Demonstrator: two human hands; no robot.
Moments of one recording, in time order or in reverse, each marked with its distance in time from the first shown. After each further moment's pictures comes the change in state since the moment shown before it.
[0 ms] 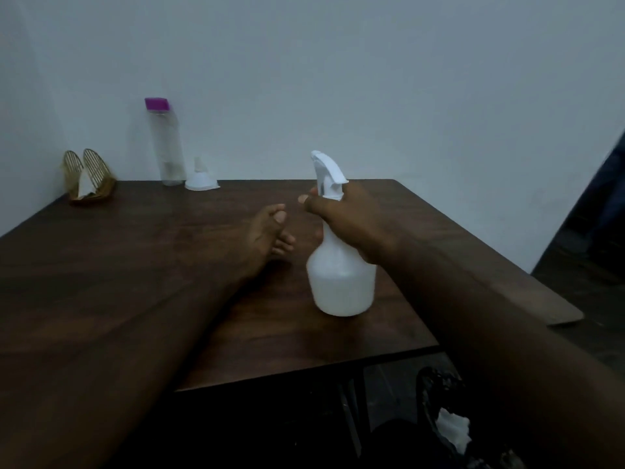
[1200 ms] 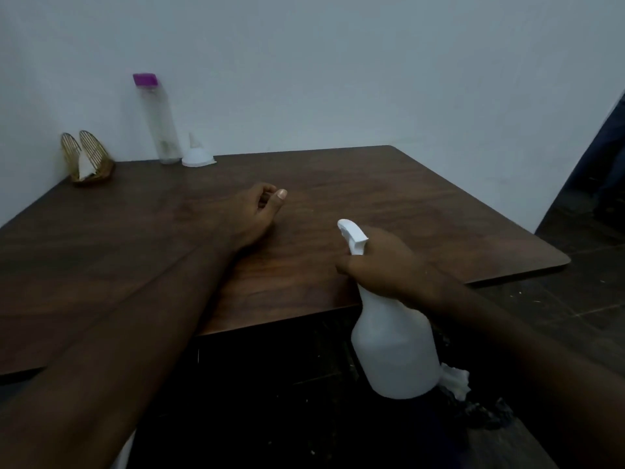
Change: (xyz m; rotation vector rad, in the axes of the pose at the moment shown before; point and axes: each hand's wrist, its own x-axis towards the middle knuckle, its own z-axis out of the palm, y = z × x) left_hand -0.027 0.011 0.001 0.467 0.053 0.175; right_hand -0.101 0.040 -0.022 -0.438 -0.080 0.233
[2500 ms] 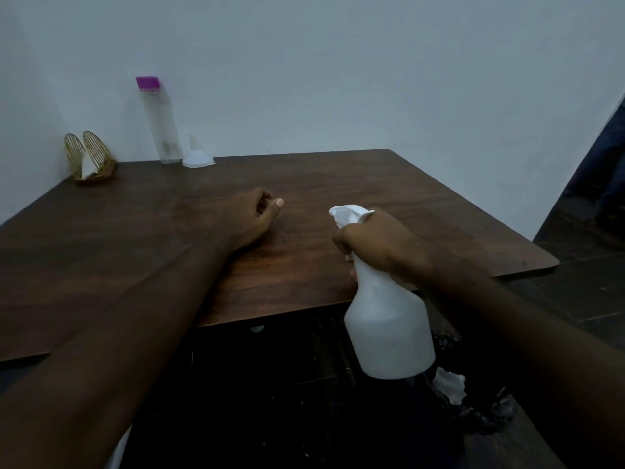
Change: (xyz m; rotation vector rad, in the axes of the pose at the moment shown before) left_hand 0.005 -0.005 0.002 0.146 -0.052 0.042; right_hand 0.014 -0.004 -0.025 0.238 -0.114 0.081
